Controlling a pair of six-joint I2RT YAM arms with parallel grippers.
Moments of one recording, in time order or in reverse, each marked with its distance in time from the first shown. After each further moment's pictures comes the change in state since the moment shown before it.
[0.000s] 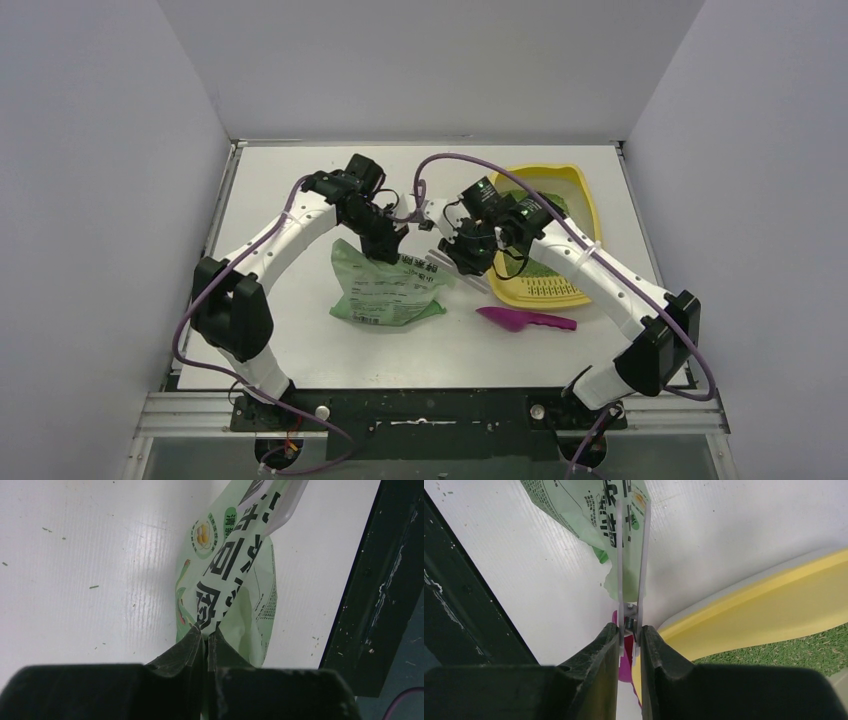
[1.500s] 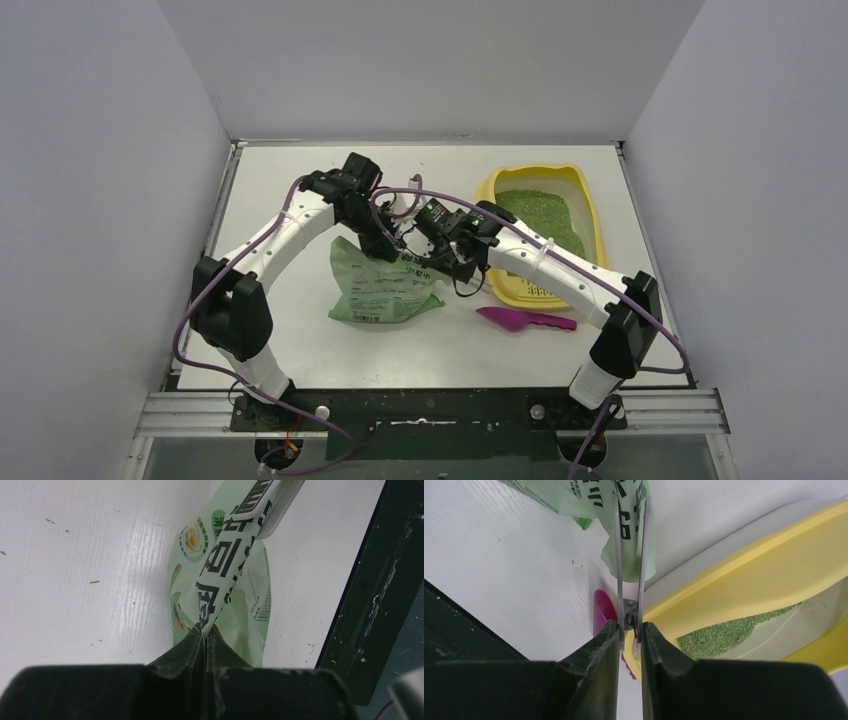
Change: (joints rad) left arm 0.012 -0.001 -0.007 0.025 0.008 -0.061; right arm 0.203 0.164 0.133 -0.133 0.383 0.111
